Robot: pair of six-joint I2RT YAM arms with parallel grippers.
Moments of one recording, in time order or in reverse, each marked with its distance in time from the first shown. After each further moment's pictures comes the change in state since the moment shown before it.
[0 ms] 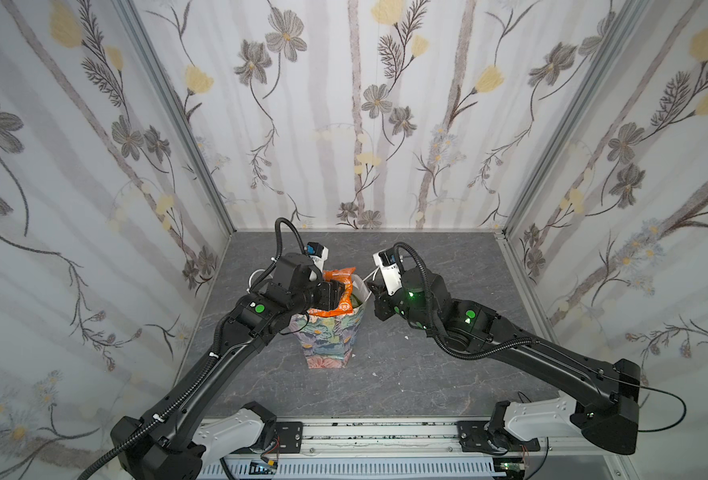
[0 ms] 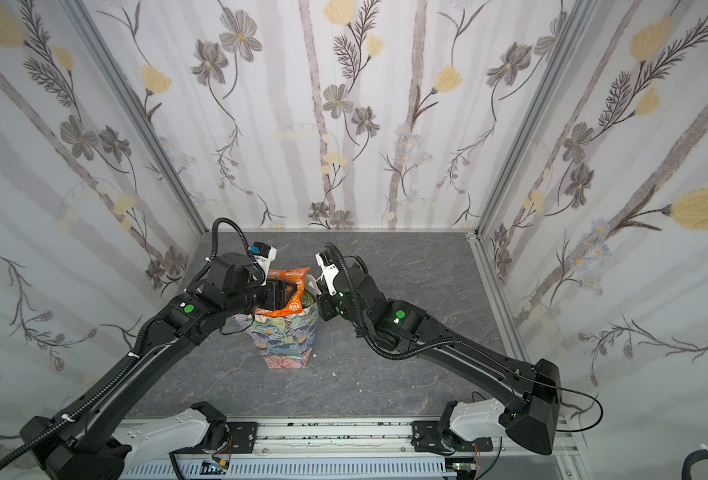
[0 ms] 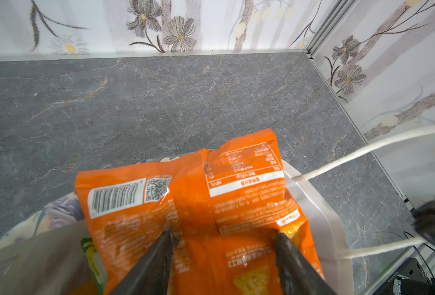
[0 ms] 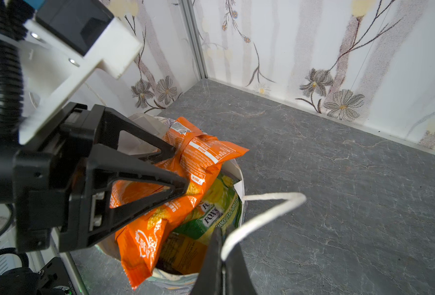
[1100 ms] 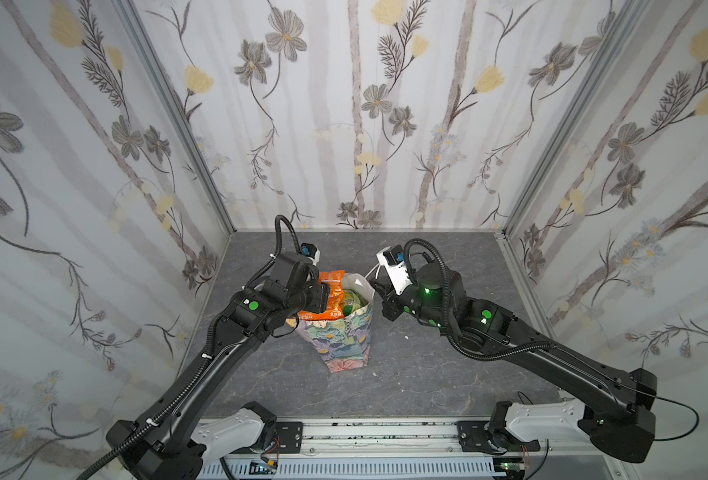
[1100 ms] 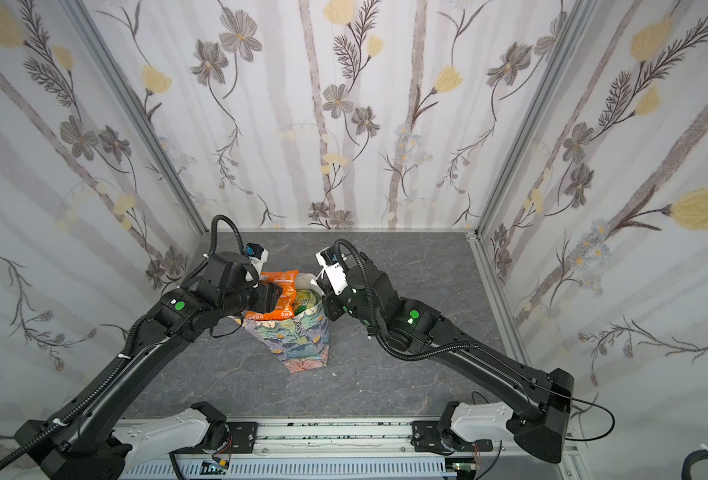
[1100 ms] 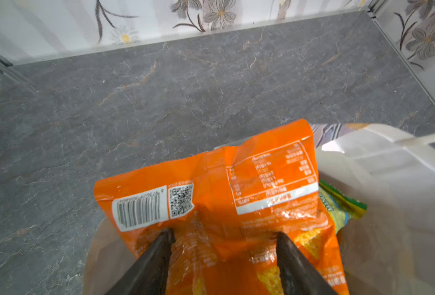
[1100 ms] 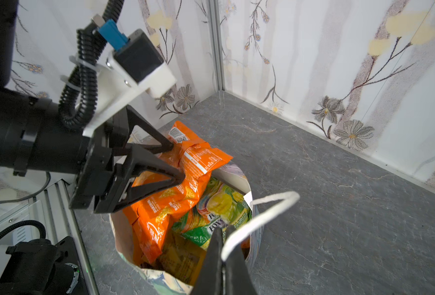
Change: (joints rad) left arm -0.002 0.010 0.095 -0.236 -0.143 0.083; right arm -0.018 -0.049 0.012 0.023 -0.097 -0.125
